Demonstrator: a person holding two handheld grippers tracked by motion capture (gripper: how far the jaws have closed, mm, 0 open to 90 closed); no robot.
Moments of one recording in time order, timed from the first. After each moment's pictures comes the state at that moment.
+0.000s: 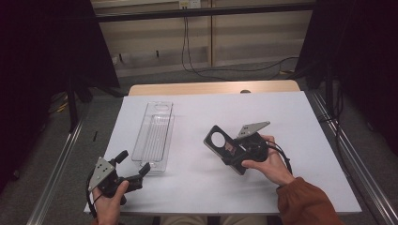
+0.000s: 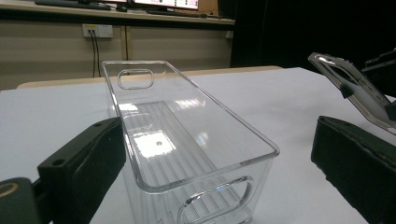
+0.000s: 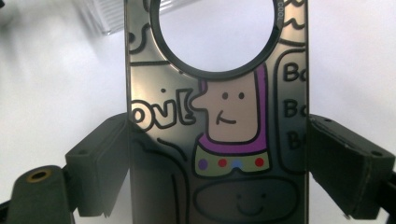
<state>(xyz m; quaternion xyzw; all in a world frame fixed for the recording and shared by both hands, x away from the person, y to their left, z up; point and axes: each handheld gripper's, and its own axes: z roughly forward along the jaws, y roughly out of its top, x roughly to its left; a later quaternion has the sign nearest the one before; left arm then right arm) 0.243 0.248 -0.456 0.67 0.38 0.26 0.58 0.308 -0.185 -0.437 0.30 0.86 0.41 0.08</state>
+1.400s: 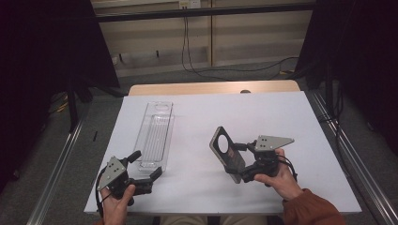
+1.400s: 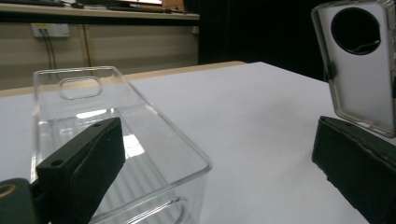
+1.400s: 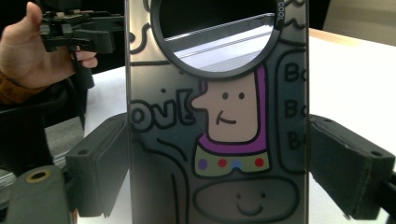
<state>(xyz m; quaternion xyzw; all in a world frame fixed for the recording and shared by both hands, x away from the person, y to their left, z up) 0.239 0.216 -0.443 0.70 0.32 0.21 0.60 0.262 -0.200 -0.436 0.25 0.77 0.58 0.08</state>
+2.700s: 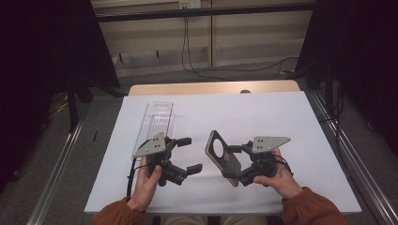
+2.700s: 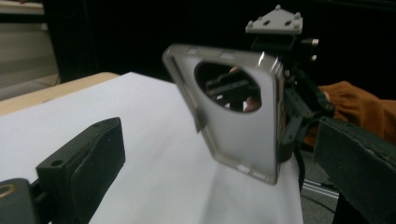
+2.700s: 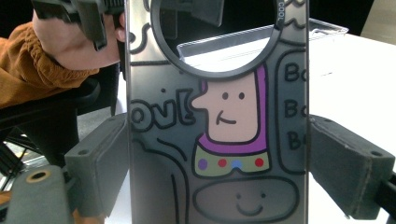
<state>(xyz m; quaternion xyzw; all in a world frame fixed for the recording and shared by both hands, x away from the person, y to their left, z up) 0.287 0.115 -0.399 0.75 0.13 0.01 0.65 0.261 -0.192 -0.430 0.21 0.78 0.59 0.05</state>
